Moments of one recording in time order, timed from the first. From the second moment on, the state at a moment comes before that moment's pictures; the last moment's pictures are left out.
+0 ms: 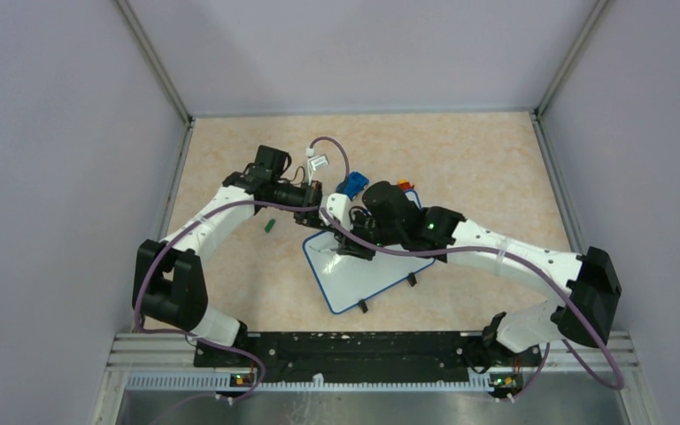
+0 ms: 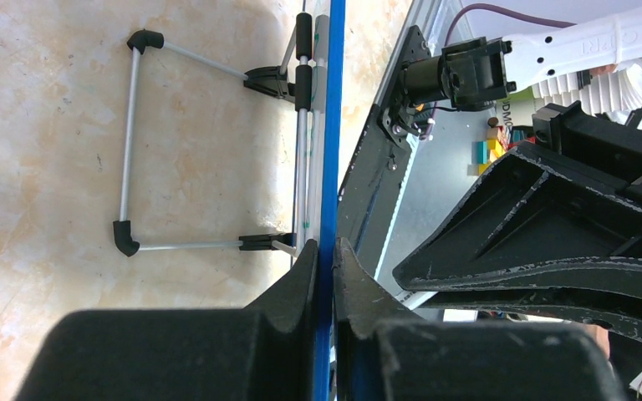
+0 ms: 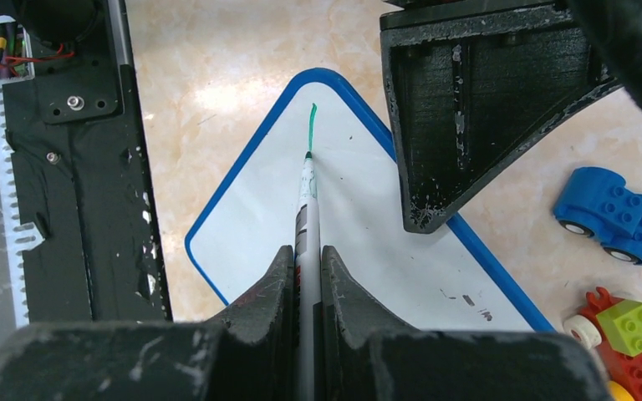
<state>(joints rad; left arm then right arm) -0.33 1.50 1.12 -0.60 1.06 -0.08 1.02 1.38 1.16 -0.40 -0.27 -0.26</state>
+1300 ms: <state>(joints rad) -0.33 1.51 1.12 -0.60 1.07 -0.08 1.01 1.37 1.21 -0.39 -0.18 -0.22</state>
